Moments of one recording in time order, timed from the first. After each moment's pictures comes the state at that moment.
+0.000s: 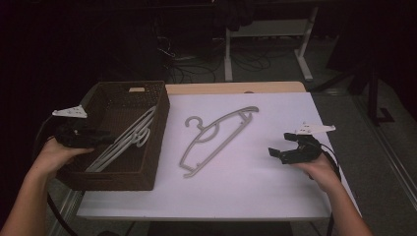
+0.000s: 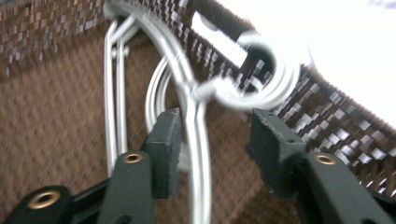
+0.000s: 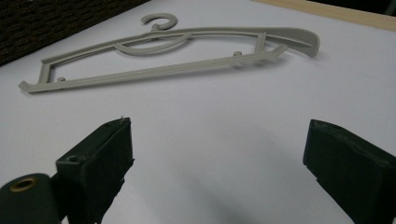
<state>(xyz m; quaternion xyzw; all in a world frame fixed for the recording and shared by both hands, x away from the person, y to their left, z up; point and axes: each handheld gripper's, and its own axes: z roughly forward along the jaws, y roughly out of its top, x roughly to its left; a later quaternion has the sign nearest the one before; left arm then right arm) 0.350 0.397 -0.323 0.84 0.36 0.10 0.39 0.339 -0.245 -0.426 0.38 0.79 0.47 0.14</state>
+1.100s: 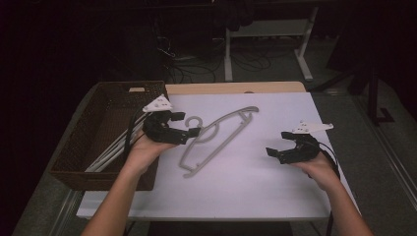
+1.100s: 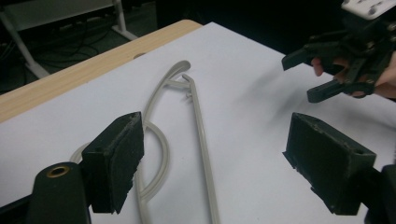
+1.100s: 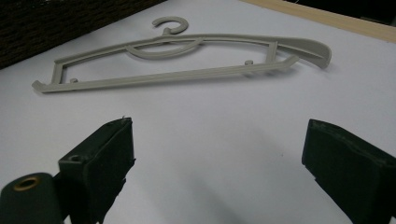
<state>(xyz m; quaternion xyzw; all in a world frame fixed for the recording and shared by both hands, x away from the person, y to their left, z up) 0.345 0.168 -0.316 0.81 0.30 0.13 0.48 0.338 -0.237 -0.417 0.36 0.79 0.47 0.14</state>
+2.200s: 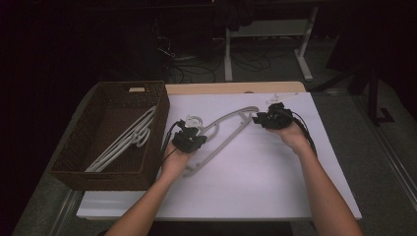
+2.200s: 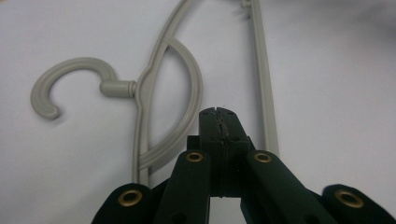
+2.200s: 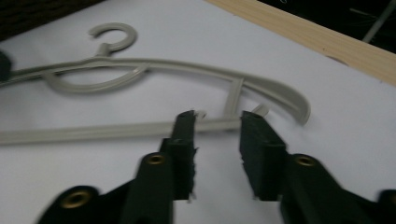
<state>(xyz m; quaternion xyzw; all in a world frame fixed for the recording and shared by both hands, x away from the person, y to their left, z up) 0.381 0.128 -0.426 0.83 0.39 0.15 0.37 0.453 -0.192 -0.417 0.37 0.82 0.41 0.16</state>
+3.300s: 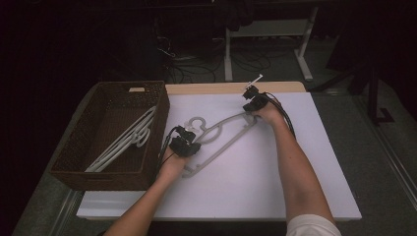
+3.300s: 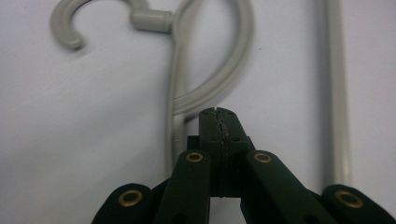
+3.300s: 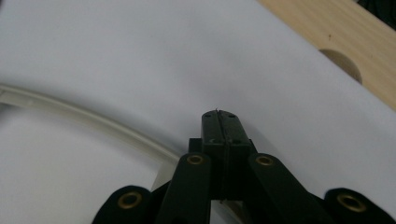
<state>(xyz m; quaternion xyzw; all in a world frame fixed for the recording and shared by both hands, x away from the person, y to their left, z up) 0.385 0.139 -0.449 0.85 0.41 0.14 0.30 0.552 -0.142 -0.439 0.38 0.88 0.26 0.15</state>
